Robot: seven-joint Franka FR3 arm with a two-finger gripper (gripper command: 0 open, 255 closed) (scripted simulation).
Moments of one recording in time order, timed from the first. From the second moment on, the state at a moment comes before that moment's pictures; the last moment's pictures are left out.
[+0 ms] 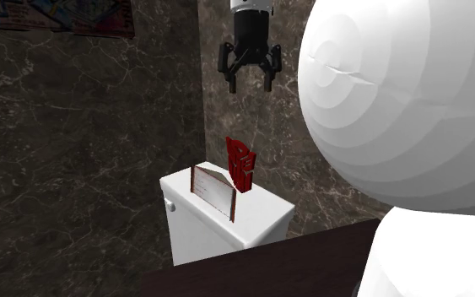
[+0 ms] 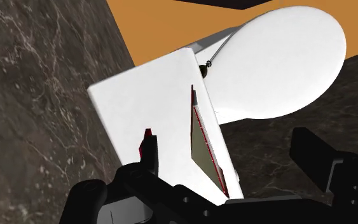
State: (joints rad) arm -0.04 -0.23 0.01 -2.34 0.01 2.05 -0.19
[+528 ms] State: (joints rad) arm -0.05 0.07 -0.01 -2.18 0.01 2.19 -0.25
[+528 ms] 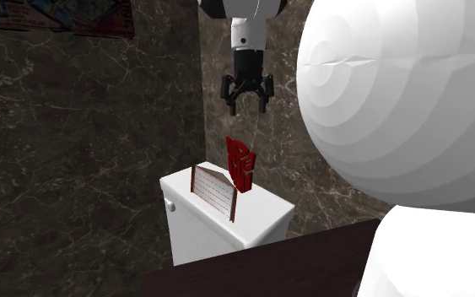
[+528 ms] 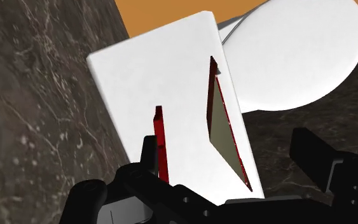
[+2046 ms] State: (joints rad) arm -0.08 0.64 -0.01 -1.74 0.02 2.32 -0.31
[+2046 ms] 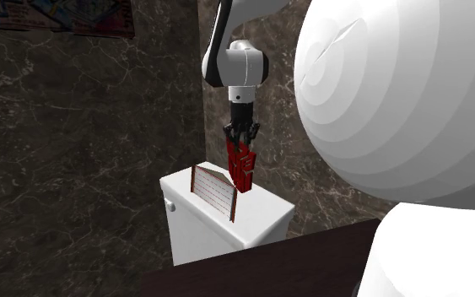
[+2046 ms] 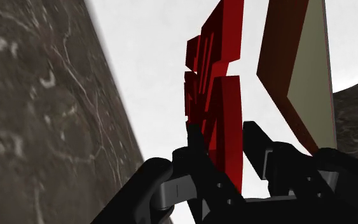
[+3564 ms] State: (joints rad) arm -0.08 0.53 -0.01 -1.73 0.02 2.19 -0.31
